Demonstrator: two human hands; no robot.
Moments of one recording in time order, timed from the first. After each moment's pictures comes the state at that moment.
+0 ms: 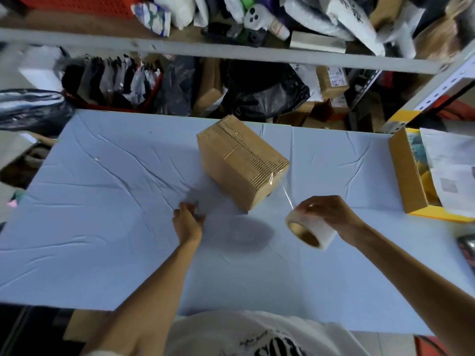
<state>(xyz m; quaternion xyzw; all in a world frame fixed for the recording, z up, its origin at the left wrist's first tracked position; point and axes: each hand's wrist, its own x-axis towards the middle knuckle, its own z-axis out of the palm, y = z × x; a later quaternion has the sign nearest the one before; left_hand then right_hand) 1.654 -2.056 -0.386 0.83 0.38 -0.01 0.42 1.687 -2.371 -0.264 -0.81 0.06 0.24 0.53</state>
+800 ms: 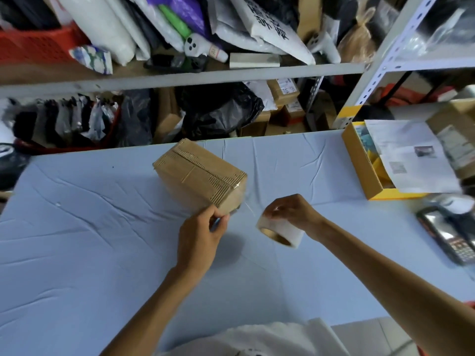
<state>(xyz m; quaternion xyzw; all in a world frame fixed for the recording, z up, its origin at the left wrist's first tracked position) 1.640 -2.140 -0.247 0.91 -0.02 0.07 0.41 1.687 -2.370 -0.242 -0.81 0.07 0.24 0.53</state>
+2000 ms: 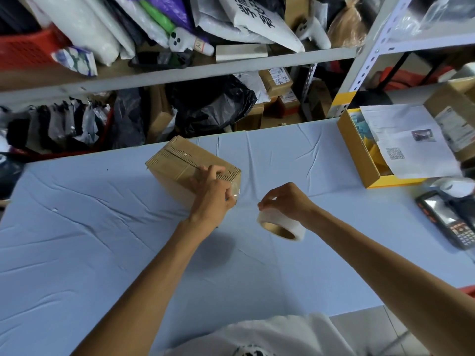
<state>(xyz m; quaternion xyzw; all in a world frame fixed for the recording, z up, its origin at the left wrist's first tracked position) 1.713 -2.175 -0.237 0.95 -0.11 -0.06 0.27 1.695 -2.364 -0.237 -0.86 0.13 0.23 0.45</state>
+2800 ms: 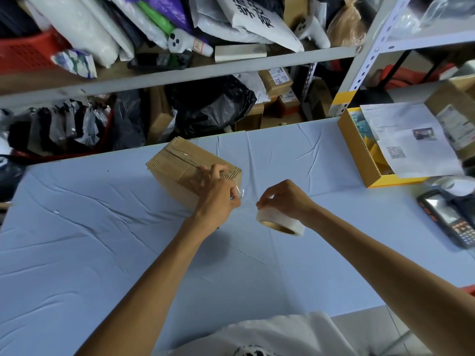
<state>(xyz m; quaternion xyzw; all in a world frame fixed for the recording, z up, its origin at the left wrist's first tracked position) 1.715 -2.183 -0.228 0.96 -0.08 -0.10 0.26 1.700 -2.363 -0.229 -0.87 0.08 0.22 0.42</state>
